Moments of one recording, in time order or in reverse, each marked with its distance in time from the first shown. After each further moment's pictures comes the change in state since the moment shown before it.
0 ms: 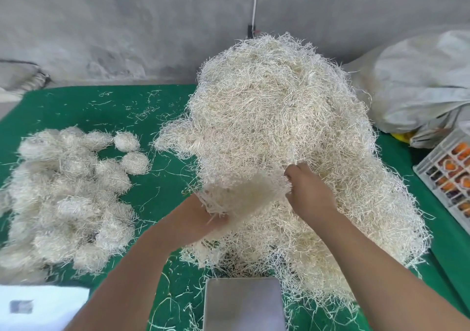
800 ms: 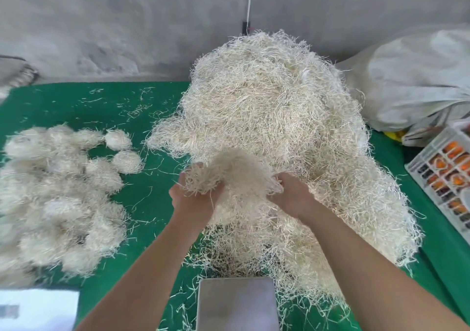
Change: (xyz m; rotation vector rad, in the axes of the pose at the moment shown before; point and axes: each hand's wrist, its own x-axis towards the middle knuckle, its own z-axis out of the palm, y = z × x) left_hand 0.038 0.000 0.025 -0.260 0.455 -0.346; right_hand 0.014 0.002 0.020 0.447 -0.334 0.273
